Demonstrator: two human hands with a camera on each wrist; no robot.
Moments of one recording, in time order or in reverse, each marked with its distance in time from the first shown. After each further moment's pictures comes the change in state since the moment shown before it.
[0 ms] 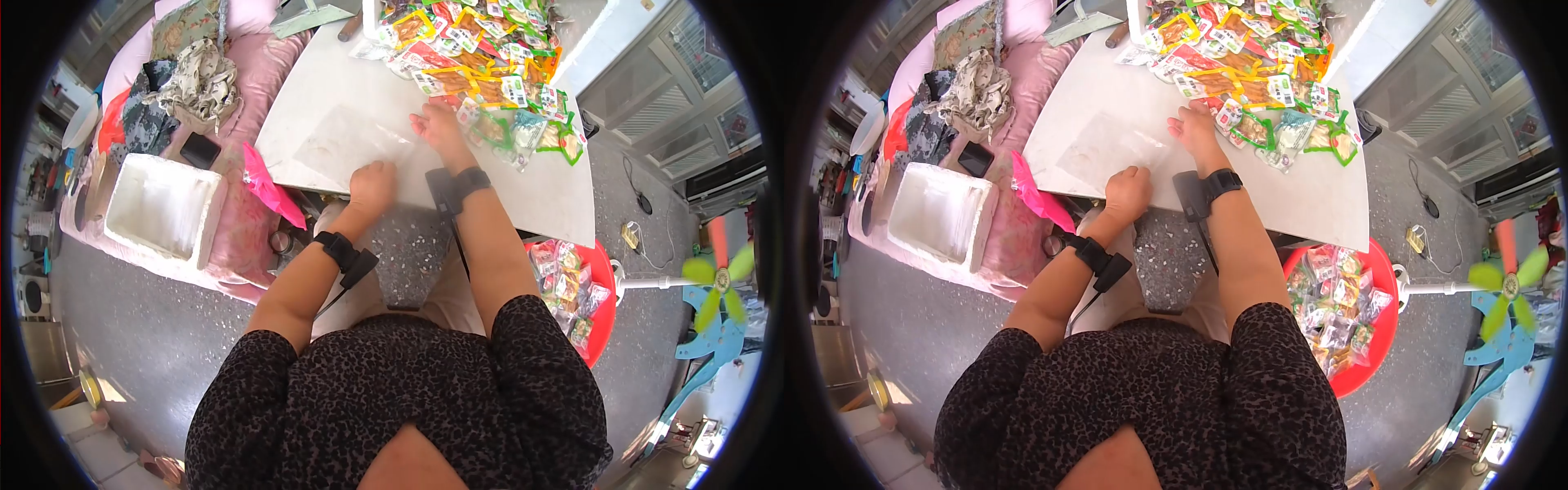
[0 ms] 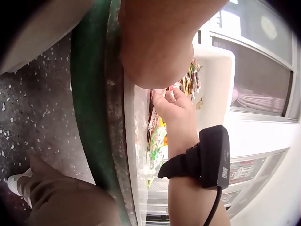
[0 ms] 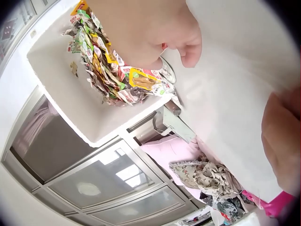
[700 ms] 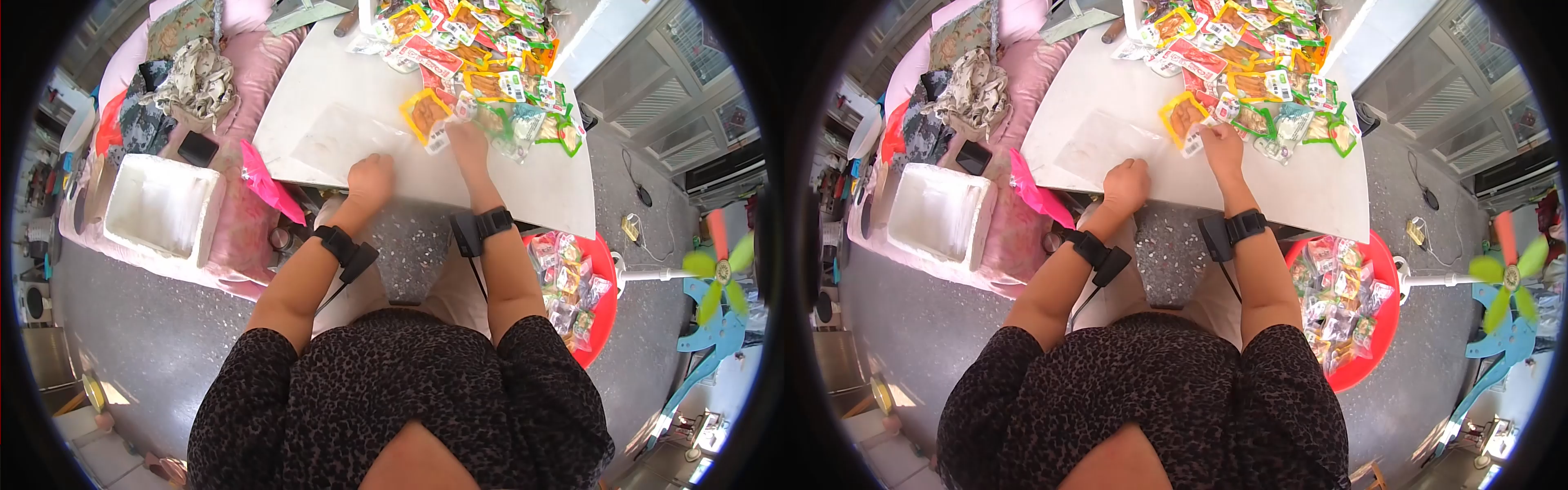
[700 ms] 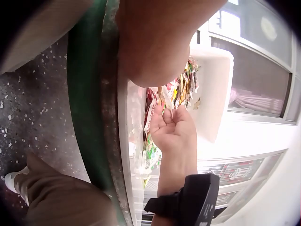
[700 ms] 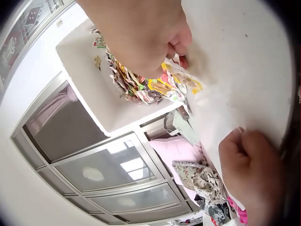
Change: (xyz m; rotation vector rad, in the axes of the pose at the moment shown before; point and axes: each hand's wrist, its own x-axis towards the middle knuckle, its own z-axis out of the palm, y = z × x) left_hand 0.004 0.001 -0.005 -0.006 -0.137 -0.100; right_hand -0.064 -0.008 -0.048 -1.007 0.241 -0.522
